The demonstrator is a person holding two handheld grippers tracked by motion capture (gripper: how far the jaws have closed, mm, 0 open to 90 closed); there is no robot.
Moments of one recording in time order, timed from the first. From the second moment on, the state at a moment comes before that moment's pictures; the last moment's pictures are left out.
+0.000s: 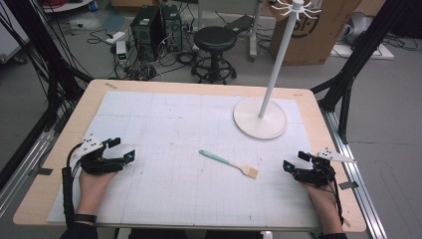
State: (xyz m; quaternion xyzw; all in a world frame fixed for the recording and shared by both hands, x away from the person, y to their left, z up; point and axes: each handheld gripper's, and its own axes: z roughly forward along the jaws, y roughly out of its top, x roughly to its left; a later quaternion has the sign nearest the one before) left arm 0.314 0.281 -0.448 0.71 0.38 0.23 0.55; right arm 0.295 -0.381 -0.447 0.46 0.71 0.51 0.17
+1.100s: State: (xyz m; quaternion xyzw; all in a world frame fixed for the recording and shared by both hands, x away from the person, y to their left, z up) left arm 0.314 0.281 -0.448 0.72 0.37 0.23 0.54; right arm 0.302 -0.360 -0.413 0.39 0.74 0.52 0.16
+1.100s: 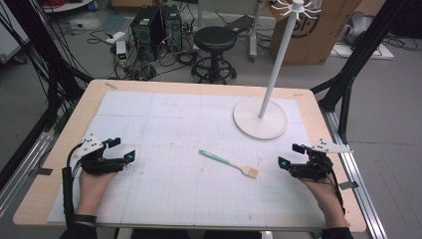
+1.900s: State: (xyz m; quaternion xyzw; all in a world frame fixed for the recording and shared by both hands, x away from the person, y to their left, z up) left arm 0.314 0.280 -0.448 0.71 0.38 0.23 0.55; right arm 0.322 -0.338 -0.404 0.35 0.77 0.51 0.14
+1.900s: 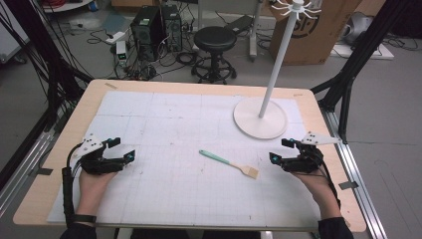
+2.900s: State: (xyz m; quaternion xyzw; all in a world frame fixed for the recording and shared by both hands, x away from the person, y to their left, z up) left arm 0.314 0.281 -0.448 0.71 0.38 0.22 0.55; right arm 0.345 -0.262 -0.422 0.28 0.83 0.47 0.08
